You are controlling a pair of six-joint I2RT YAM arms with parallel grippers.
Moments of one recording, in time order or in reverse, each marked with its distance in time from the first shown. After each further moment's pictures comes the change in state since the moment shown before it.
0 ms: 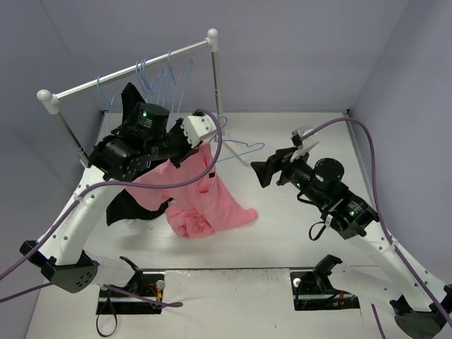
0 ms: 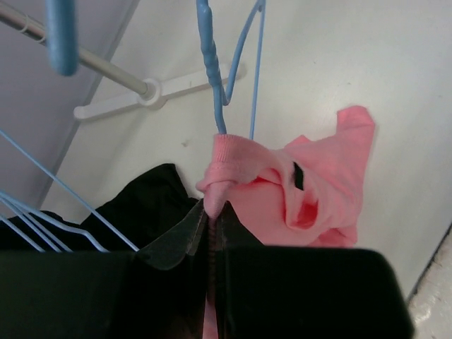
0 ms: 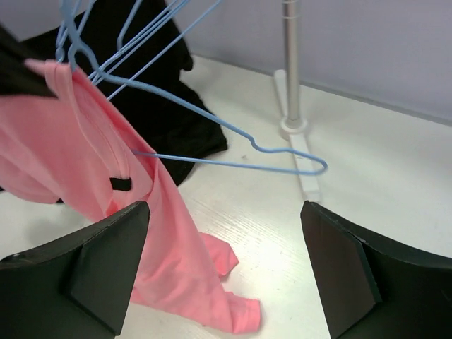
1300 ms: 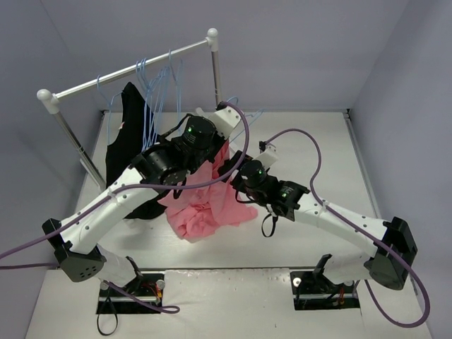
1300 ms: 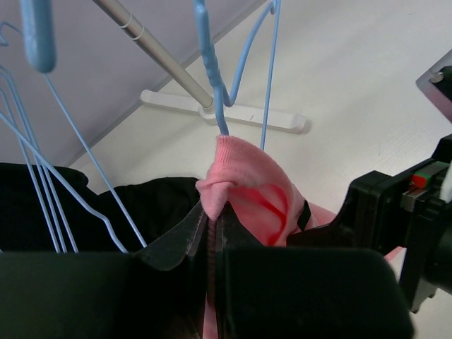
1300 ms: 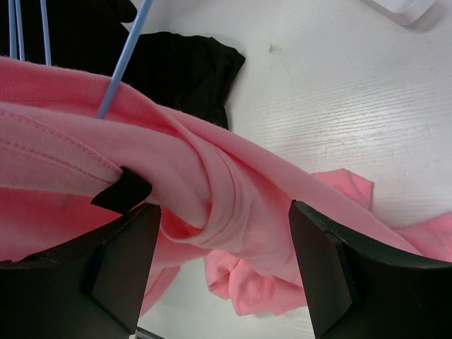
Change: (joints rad) left arm -0.283 0.100 -0.038 0.283 -0.653 -0.320; right arm 0.238 0.445 0.016 0.002 0.385 0.891
